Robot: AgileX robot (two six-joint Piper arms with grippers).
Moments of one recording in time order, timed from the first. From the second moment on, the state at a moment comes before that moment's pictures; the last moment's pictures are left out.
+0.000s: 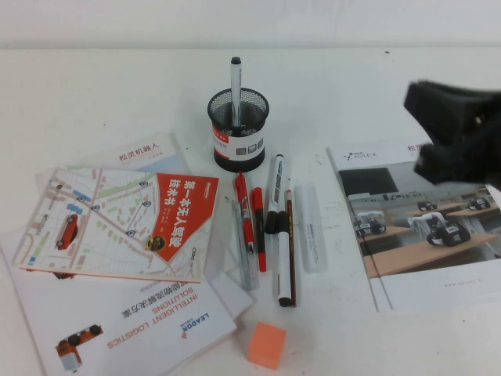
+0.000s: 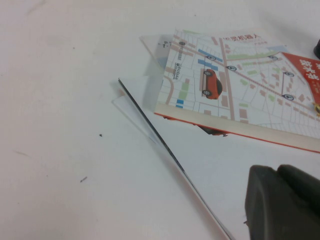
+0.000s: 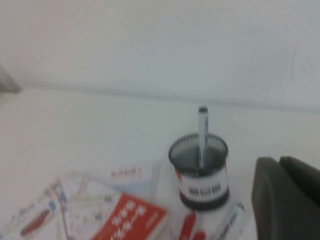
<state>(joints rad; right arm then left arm) 0.55 1.01 -0.74 -0.09 -0.10 0.26 -0.06 -0.01 0.02 -0.03 0.39 -0.13</state>
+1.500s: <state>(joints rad) 0.08 0.09 0.01 -0.07 0.16 0.22 -0.06 -0.01 0.02 -0.03 0.39 -0.13</state>
